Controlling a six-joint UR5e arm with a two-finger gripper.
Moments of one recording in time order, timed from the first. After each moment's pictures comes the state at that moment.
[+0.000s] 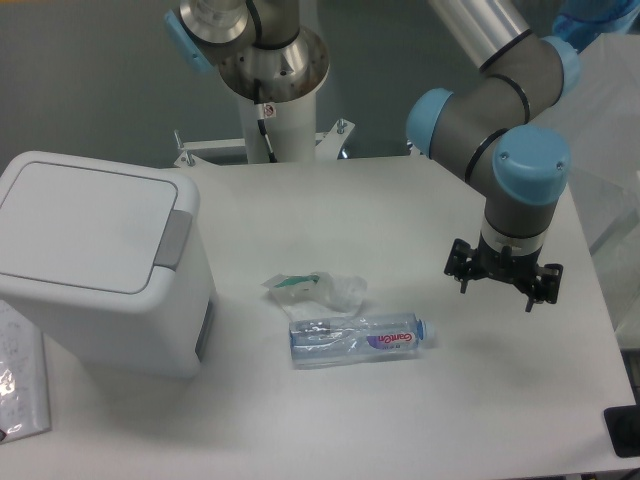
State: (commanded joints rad) arm 2.69 -2.04 -1.47 -1.04 1.60 1.09
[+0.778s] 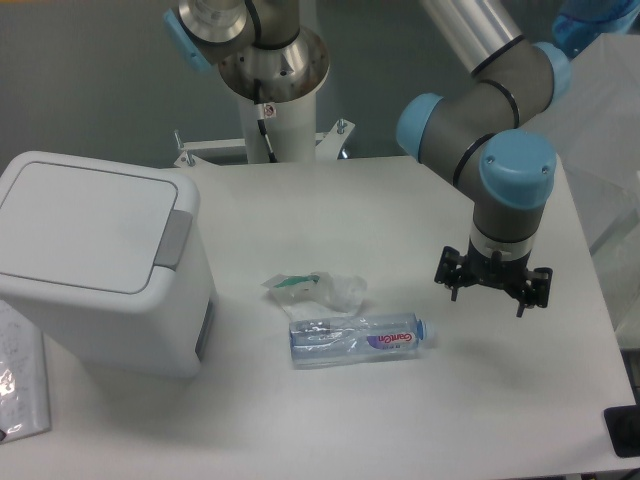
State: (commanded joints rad) arm 2.67 -2.04 -1.52 -0.95 1.53 0.93
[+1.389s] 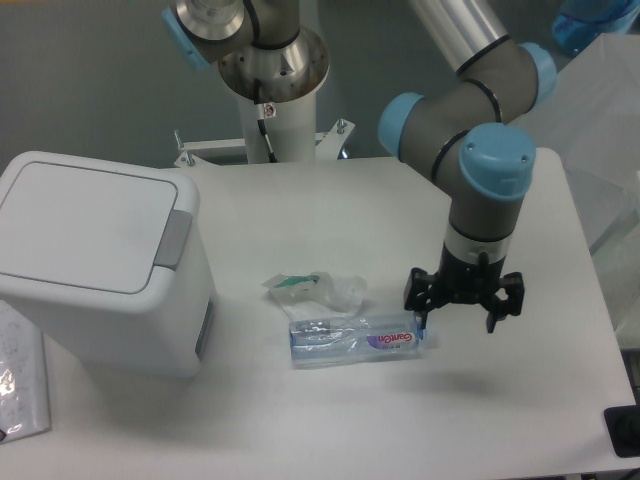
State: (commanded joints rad) arm 2.60 -1.98 -1.48 -0.93 1.27 0.51
